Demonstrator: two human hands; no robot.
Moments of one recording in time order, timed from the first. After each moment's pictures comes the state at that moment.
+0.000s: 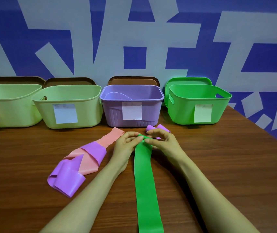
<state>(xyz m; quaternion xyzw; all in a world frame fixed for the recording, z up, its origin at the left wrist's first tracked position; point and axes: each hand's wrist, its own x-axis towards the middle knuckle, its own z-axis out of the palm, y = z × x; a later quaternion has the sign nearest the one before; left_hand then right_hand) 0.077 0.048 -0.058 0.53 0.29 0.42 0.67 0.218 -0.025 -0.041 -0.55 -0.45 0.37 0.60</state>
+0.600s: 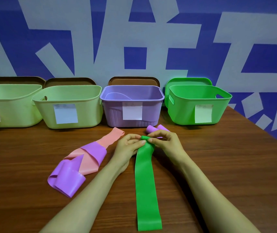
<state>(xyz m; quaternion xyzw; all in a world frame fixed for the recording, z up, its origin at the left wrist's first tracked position) 0.077 0.047 -0.056 0.52 0.30 0.38 0.70 0.222 -0.023 -0.044 -0.57 -0.44 0.33 0.60</state>
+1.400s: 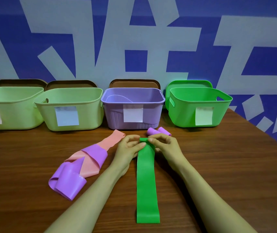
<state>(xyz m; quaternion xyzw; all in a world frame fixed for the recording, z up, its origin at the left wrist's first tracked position) 0.076 0.045 -0.057 0.53 0.30 0.39 0.69 0.213 -0.022 -0.046 -0.55 -0.40 0.37 0.63</state>
